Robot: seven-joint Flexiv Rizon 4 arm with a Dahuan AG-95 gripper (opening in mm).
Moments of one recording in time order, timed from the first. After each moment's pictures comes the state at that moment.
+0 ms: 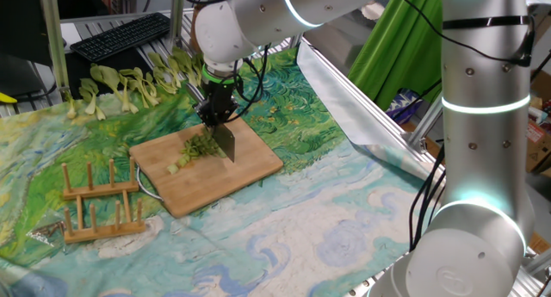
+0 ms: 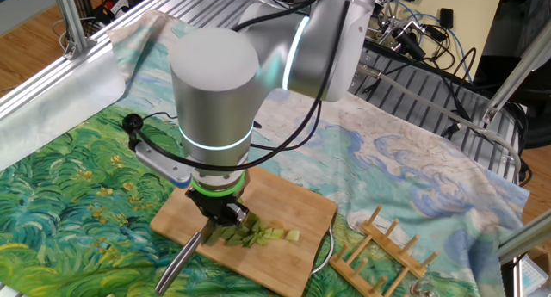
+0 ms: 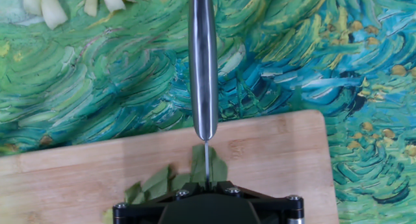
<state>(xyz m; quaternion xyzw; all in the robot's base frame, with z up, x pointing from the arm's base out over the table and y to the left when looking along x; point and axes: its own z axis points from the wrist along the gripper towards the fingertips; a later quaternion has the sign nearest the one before) 0.627 0.026 0.033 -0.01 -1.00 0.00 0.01</state>
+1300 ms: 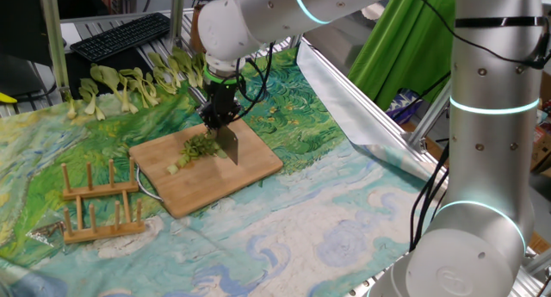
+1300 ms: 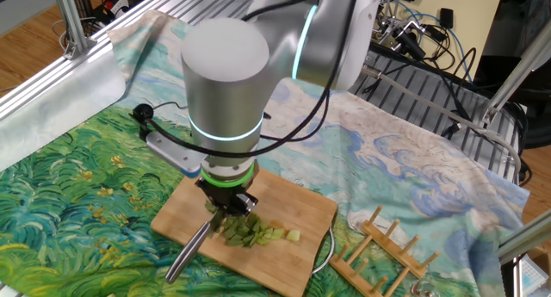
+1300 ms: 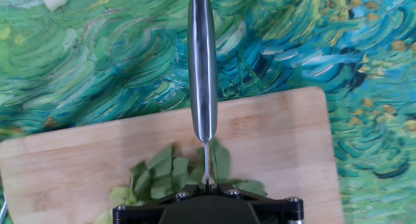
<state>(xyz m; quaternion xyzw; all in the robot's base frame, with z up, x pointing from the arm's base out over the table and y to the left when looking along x) 0.606 0.031 0.049 -0.02 -1.00 0.01 0.02</state>
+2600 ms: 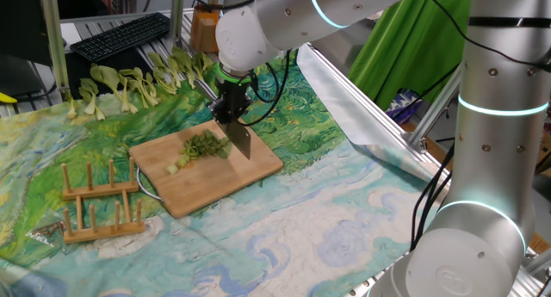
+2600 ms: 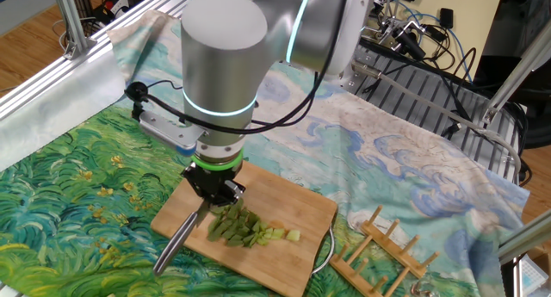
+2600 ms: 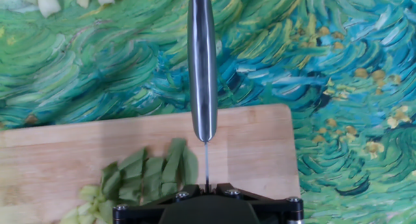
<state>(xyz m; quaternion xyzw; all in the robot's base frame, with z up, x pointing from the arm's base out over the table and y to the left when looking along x) 0.611 -0.003 0.054 0.02 -1.00 0.02 -0.03</state>
